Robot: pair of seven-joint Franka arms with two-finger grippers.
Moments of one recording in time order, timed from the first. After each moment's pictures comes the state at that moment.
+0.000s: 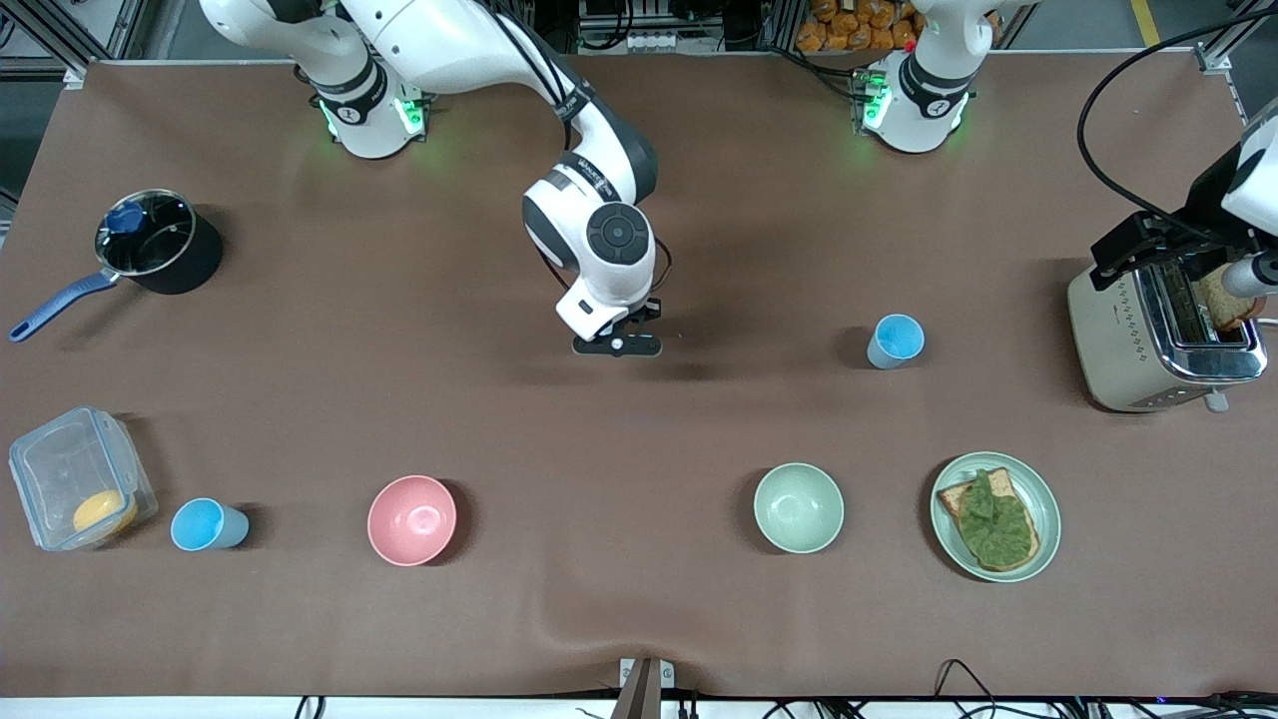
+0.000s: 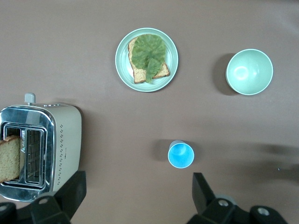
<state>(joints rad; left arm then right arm) 0.16 0.00 -0.23 -1.57 0.04 1.64 -0.17 0.79 0.66 0.00 -1.56 0.05 2.11 0.80</state>
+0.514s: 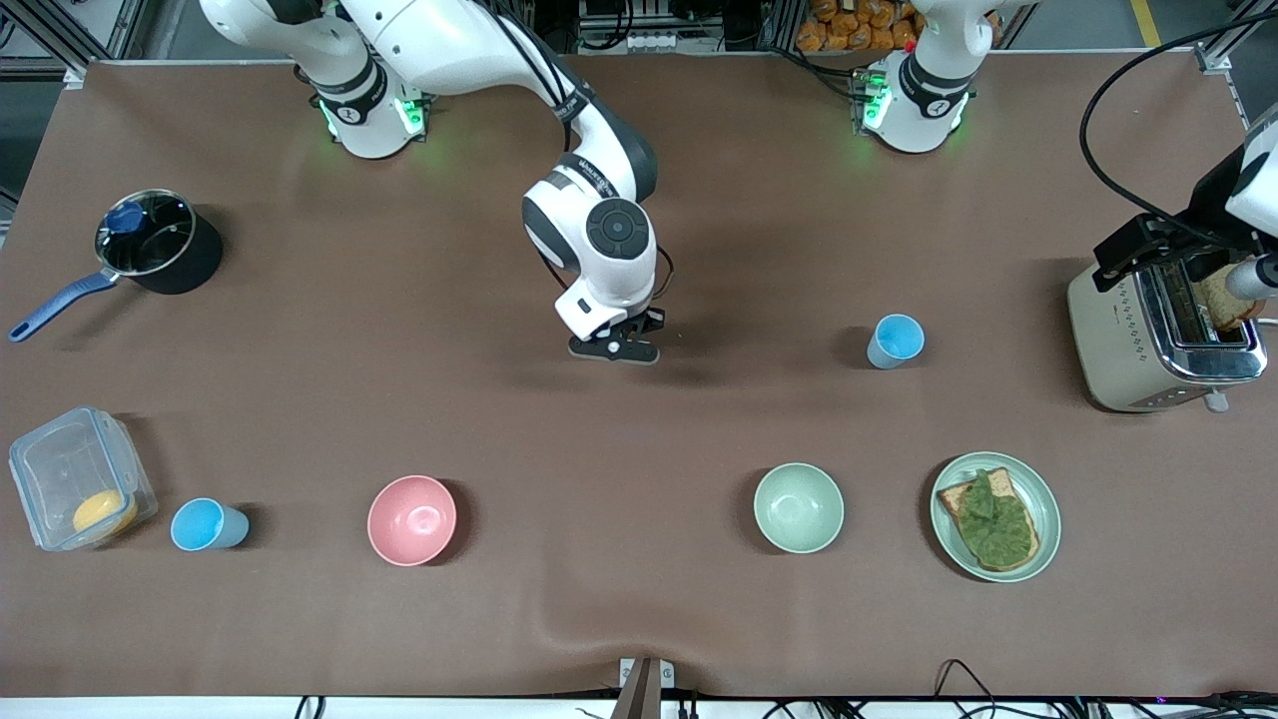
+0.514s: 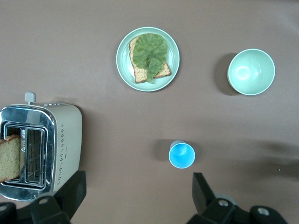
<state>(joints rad) 0.16 0.01 -0.23 -1.57 0.04 1.64 -0.17 0.79 0.66 0.00 -1.55 0.02 2.17 0.91</state>
